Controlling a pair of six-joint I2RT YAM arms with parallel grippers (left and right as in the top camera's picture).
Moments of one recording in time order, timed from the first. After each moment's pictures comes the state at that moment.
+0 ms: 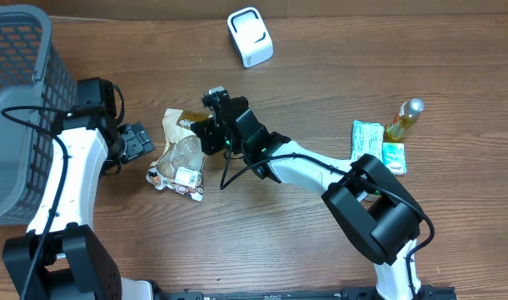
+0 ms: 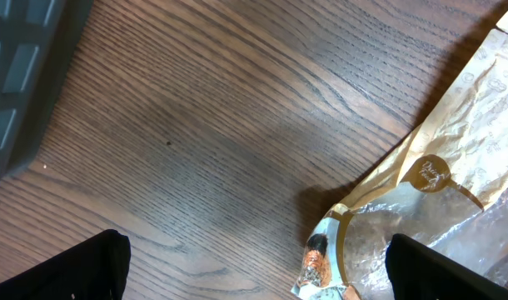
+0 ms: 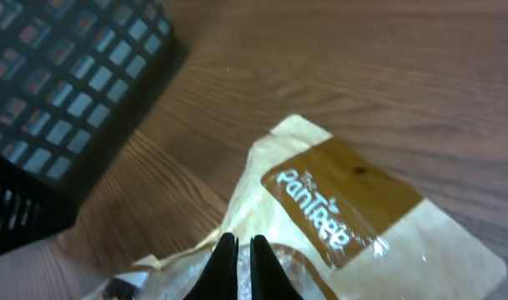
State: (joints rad) left arm 0.16 1.62 1.21 -0.97 -0.13 -0.39; right arm 0.75 2.08 1.28 0.28 -0.23 0.46
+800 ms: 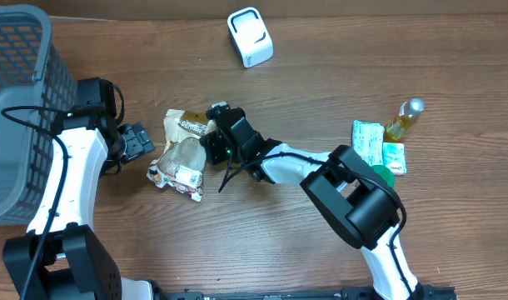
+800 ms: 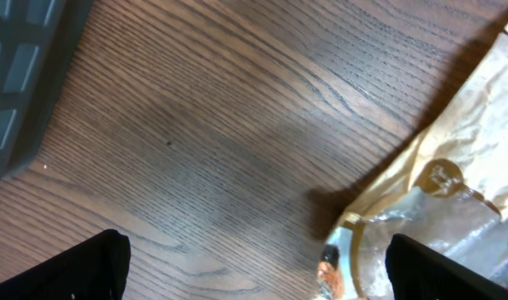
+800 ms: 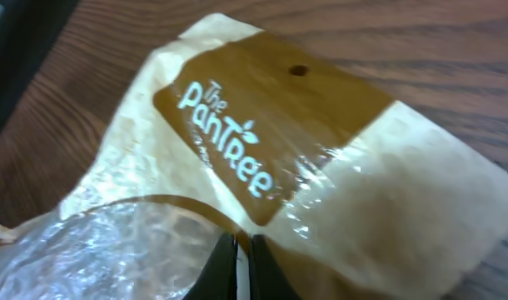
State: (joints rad) left arm 0.16 1.62 1.21 -0.97 -0.13 -0.39; right arm 0.74 2.22 1.30 0.20 -0.19 0.46
